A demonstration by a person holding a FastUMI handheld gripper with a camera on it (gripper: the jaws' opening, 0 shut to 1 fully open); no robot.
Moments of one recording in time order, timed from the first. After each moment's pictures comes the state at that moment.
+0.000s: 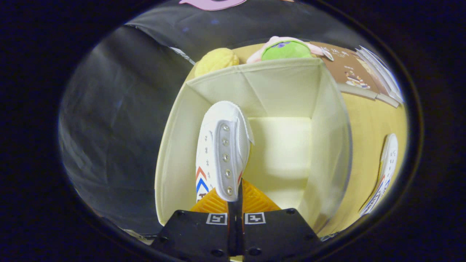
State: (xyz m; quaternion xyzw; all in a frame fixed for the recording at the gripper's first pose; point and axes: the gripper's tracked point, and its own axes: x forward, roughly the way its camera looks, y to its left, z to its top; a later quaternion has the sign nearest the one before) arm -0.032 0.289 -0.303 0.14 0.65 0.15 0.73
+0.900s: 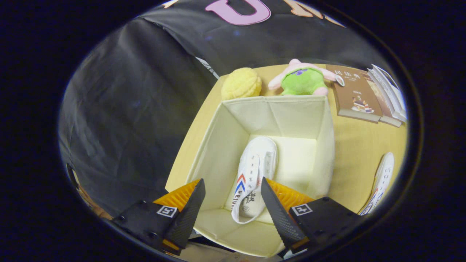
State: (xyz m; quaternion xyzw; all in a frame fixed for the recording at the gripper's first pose) arm -0.020 0.272 -0.235 0.14 0.56 0.23 0.79
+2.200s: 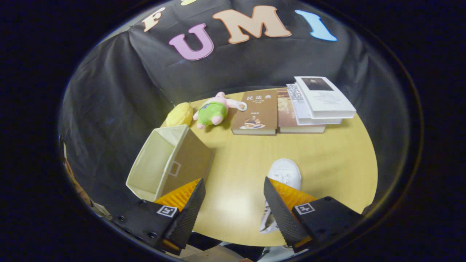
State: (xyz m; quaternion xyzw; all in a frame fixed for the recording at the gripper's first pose) arm -0.028 -0.026 -0.216 0.12 0.49 0.09 0.86
